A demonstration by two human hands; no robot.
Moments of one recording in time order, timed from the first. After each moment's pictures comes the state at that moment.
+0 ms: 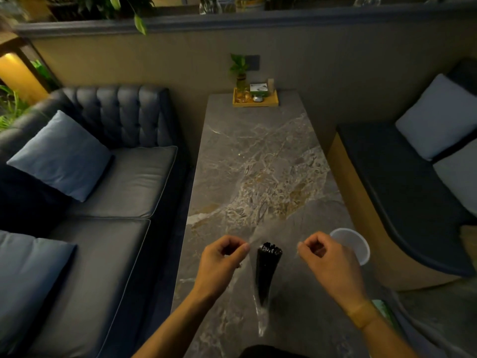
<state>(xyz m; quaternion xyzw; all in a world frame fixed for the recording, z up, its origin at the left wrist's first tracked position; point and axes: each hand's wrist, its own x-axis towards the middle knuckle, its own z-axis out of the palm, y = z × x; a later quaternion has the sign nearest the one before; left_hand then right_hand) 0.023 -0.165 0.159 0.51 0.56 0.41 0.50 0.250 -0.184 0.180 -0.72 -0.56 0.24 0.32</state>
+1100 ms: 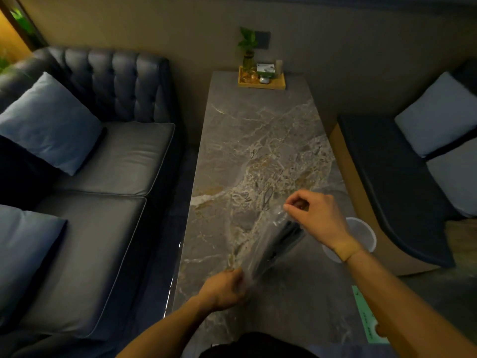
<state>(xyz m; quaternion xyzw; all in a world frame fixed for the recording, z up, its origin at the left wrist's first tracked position) -0.026 -0.182 0.014 0.74 0.55 -0.06 0.39 0.210 -0.115 0.197 -0.65 -0.67 0.25 0.25</state>
